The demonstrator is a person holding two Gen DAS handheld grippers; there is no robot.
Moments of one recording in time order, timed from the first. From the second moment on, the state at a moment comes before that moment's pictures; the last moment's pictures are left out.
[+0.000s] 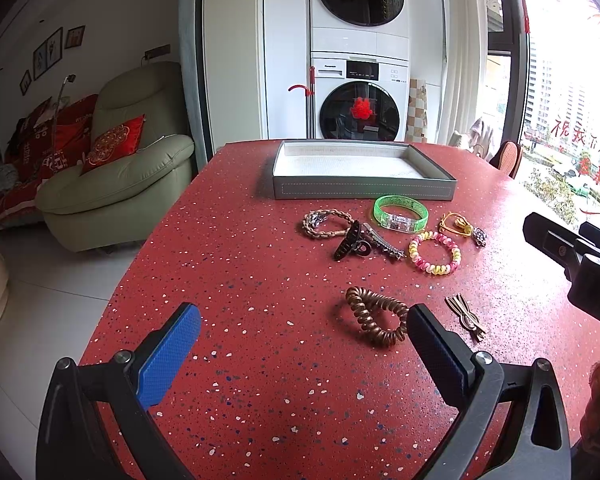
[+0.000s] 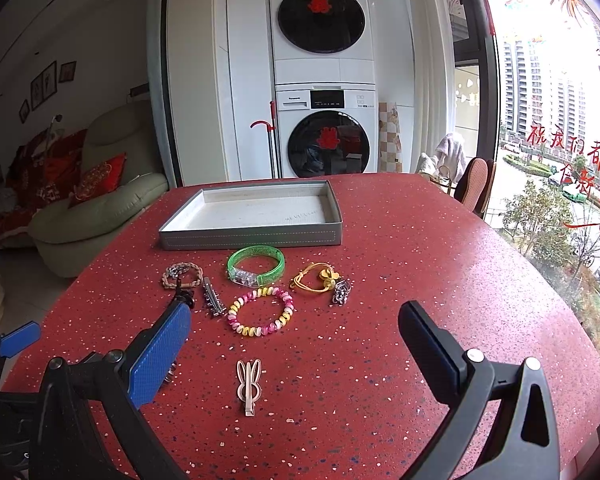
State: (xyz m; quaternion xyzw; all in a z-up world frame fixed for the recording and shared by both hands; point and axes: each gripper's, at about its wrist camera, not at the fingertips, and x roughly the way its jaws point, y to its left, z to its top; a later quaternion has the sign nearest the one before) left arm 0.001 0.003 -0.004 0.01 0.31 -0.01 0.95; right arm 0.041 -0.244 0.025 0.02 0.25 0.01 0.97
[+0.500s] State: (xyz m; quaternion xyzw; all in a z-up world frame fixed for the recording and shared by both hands) left arm 0.001 0.003 -0.004 0.00 0.31 -0.01 0.95; right arm 0.041 -0.242 0.026 0.02 0.25 0.02 0.97
